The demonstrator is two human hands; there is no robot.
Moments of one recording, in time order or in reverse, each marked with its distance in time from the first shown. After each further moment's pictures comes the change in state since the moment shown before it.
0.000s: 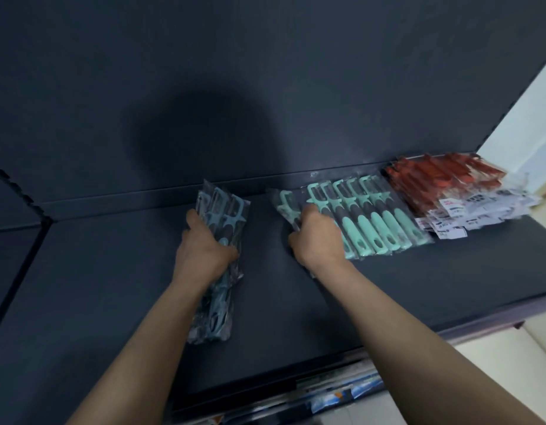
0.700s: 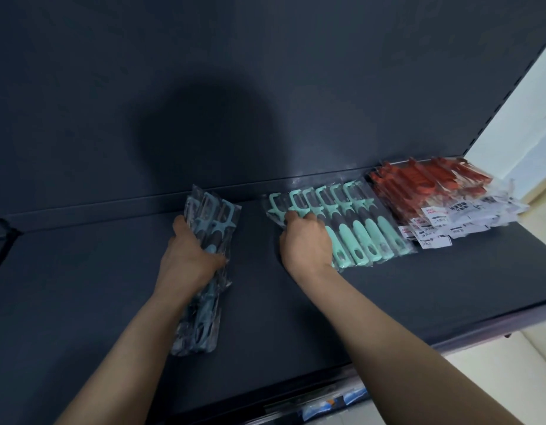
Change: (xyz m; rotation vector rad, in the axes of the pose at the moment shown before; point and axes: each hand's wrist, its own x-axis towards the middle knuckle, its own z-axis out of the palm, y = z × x) left_hand 0.002 0.015 0.016 0.032 0.019 0.014; right_hand 0.024 0.024 0.009 -0.189 0.110 -0.076
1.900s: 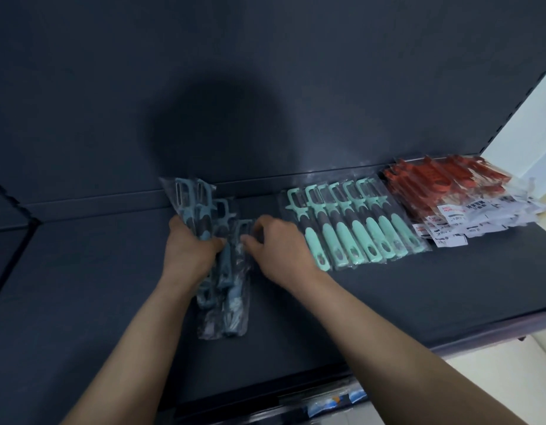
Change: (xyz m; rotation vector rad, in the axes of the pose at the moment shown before) left_hand 0.011 -0.022 -0.002 -0.440 0.120 -0.015; right_hand -0.023 -0.041 -0.008 0.313 -0.209 -0.217
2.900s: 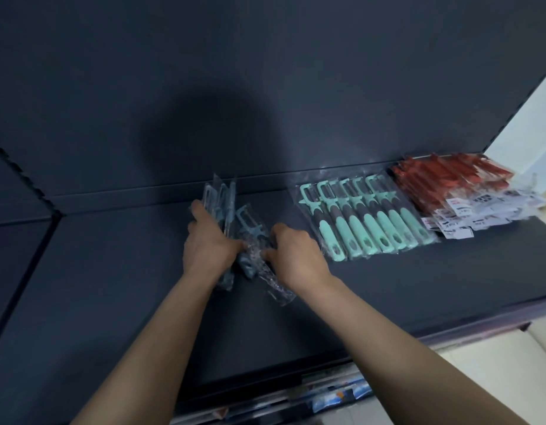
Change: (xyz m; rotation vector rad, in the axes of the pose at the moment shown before) left_hand -0.012 0.011 -0.009 0.376 -0.066 0.054; right_hand -0.027 -0.018 0.005 -0.125 -0.079 0.133
